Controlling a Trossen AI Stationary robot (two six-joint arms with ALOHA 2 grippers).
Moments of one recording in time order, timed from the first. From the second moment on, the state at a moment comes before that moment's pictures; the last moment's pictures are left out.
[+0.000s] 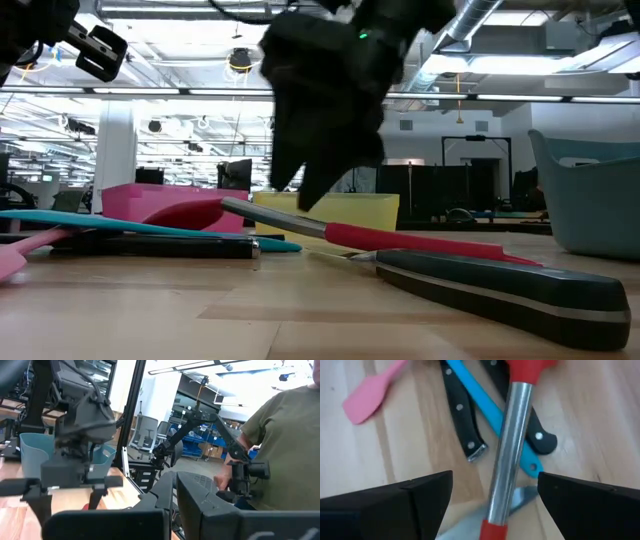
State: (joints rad) left arm -0.43 0.37 0.01 0.54 0.10 -0.29; right arm 0.24 2.09 1.52 -0.49 0.04 0.52
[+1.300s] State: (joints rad) left arm -0.42 0.37 0.01 0.55 0.10 -0.29; right arm 0.14 2.04 1.55 -0.62 -0.04 0.64
